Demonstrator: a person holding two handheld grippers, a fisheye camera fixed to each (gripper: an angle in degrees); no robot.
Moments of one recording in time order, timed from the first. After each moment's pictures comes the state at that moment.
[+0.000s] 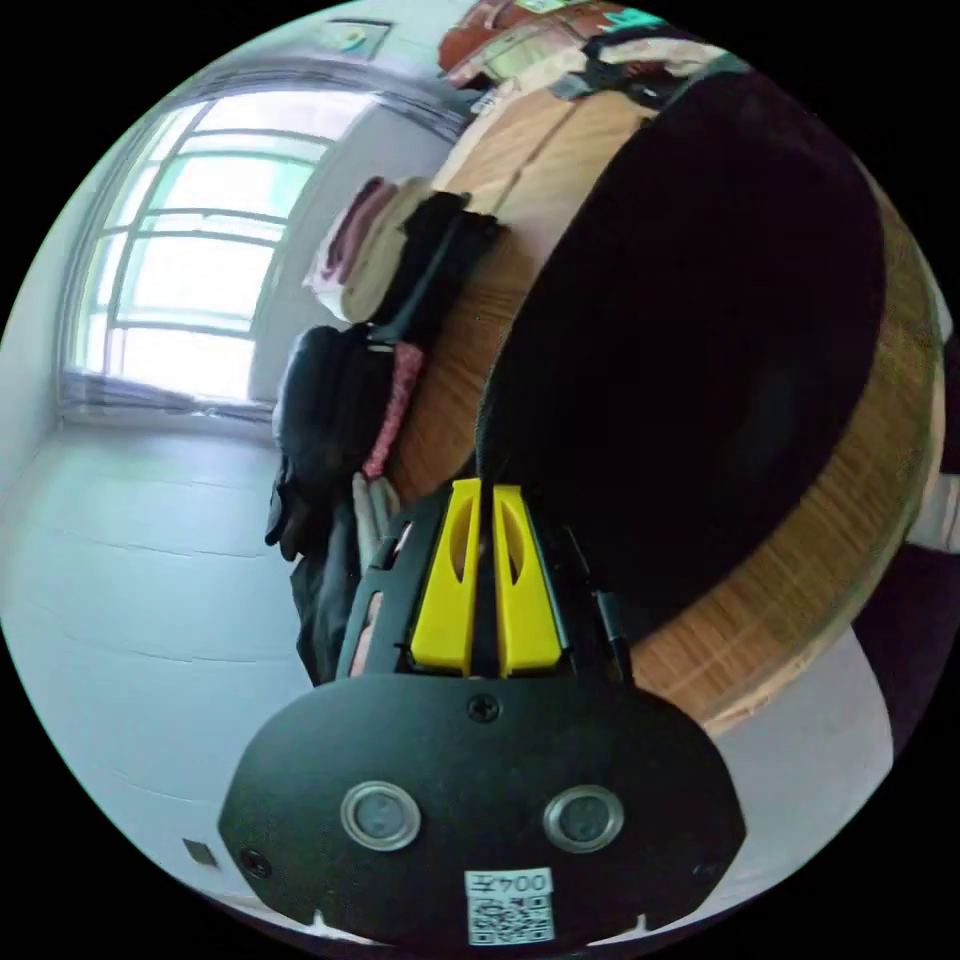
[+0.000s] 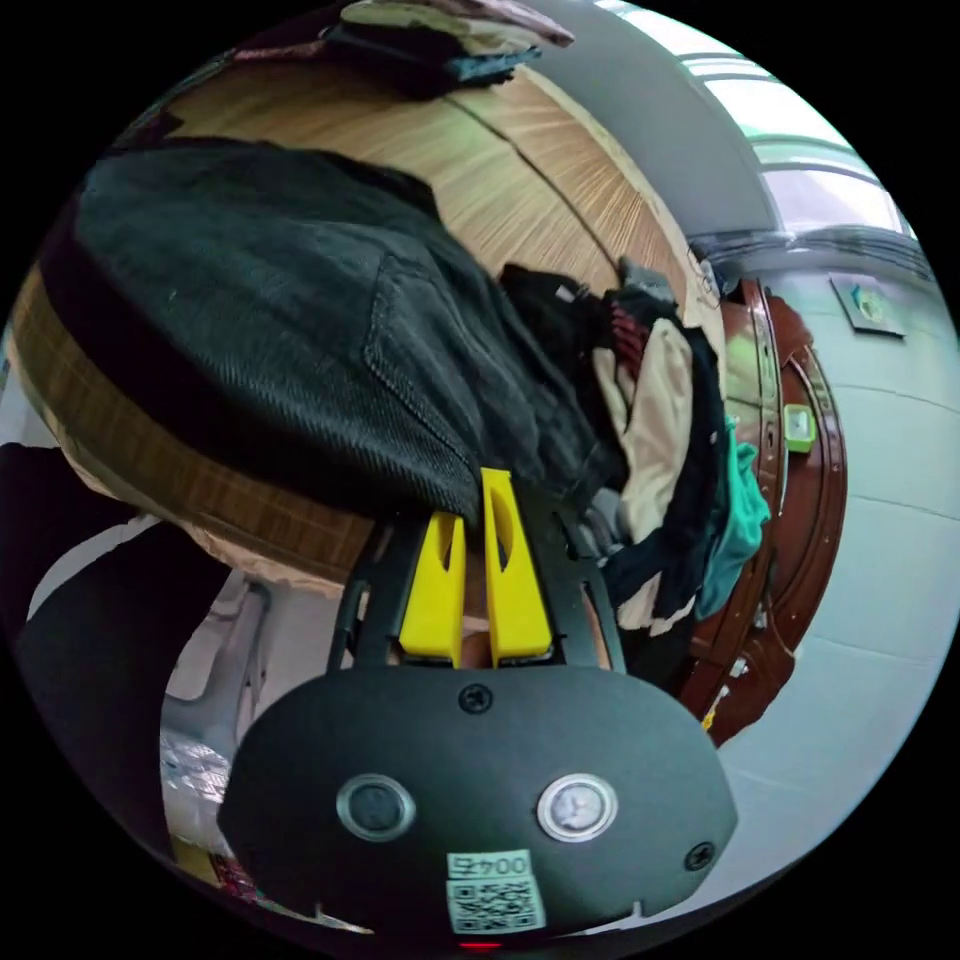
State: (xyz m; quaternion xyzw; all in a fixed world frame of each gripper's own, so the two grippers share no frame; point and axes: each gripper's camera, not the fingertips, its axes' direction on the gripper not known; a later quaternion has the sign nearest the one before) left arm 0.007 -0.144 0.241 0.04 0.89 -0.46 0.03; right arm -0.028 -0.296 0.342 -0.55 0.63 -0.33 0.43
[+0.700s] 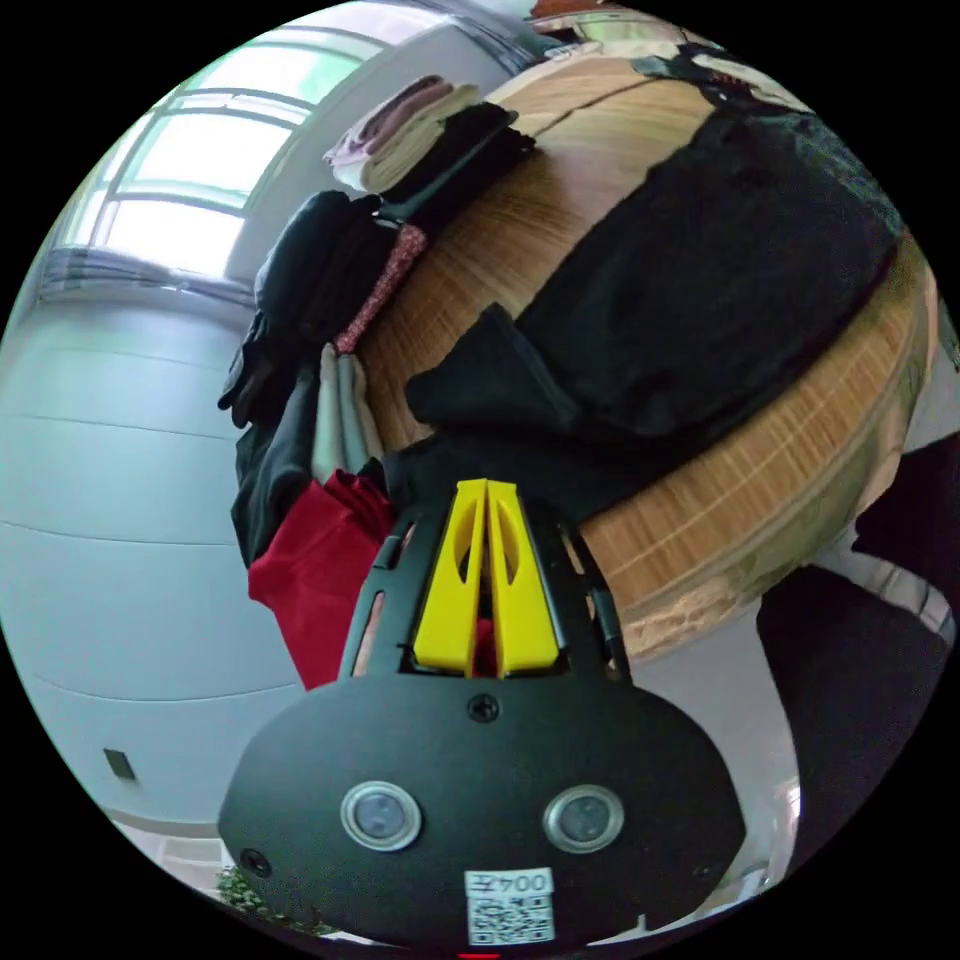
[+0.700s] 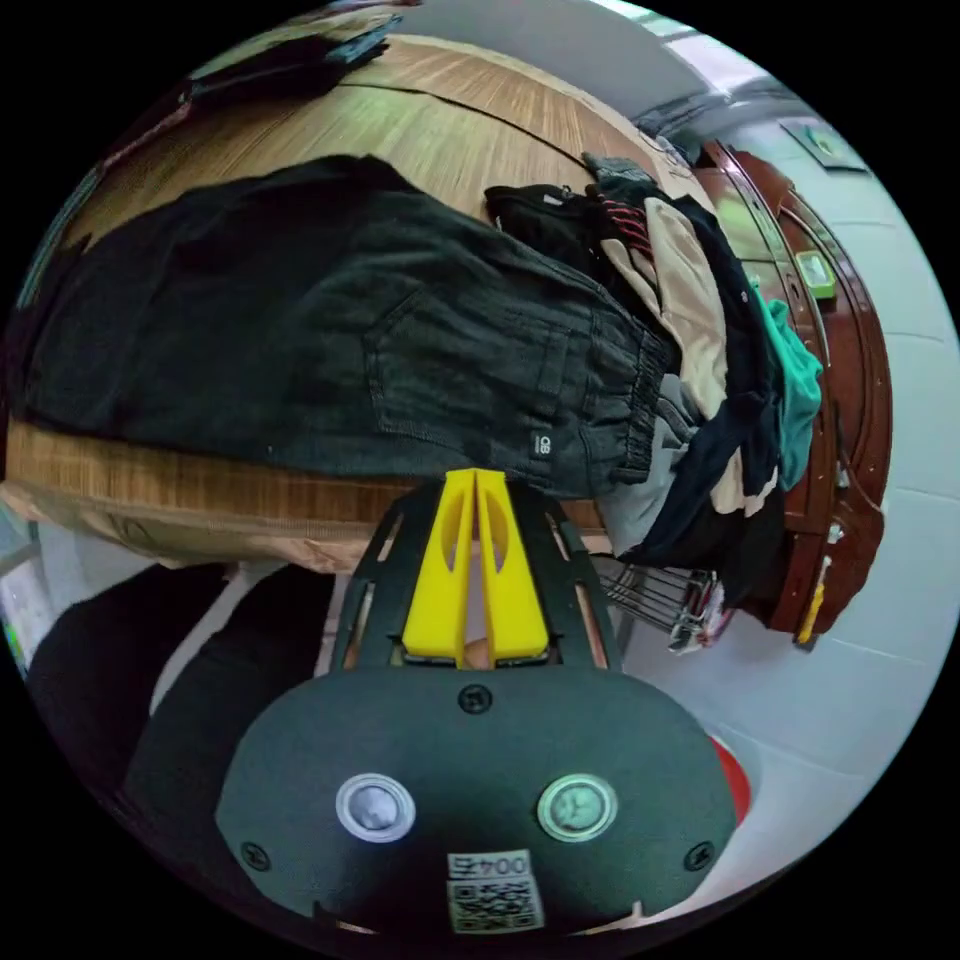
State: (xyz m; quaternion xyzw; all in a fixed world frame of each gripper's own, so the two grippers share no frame) left arm -0.115 -0.258 0.207 -0.06 0.91 -0.39 -0.12; right arm -0.044 -0.275 0.195 -0.48 0.69 -0.15 0.52
